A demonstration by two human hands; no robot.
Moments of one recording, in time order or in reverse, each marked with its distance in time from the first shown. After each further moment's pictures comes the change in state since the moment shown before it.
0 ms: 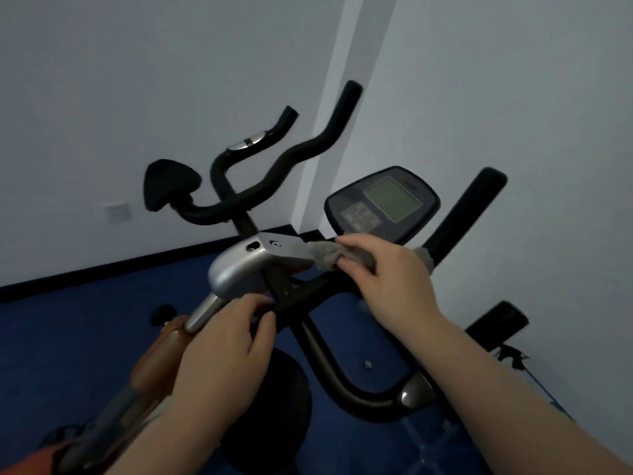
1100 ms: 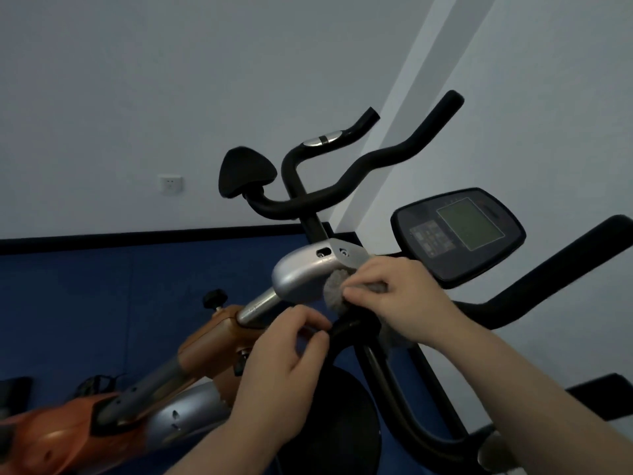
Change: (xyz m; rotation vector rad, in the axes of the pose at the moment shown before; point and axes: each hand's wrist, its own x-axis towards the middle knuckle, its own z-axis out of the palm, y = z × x) left_hand -0.004 -0.029 0.013 -0.533 0.094 -0.062; right_hand 0.039 -0.030 0.046 -0.018 -0.416 -0.214
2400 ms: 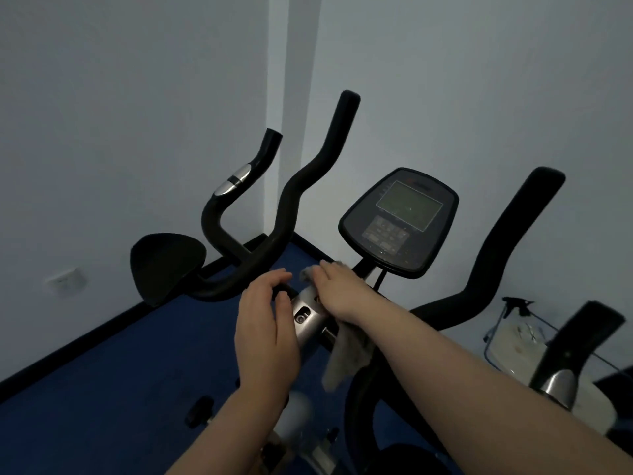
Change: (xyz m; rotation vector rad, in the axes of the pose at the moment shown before) left_hand 0.142 -0.023 0.001 0.017 -0.011 0.287; right_hand 0.090 0.014 0.043 0.089 -0.031 0.699
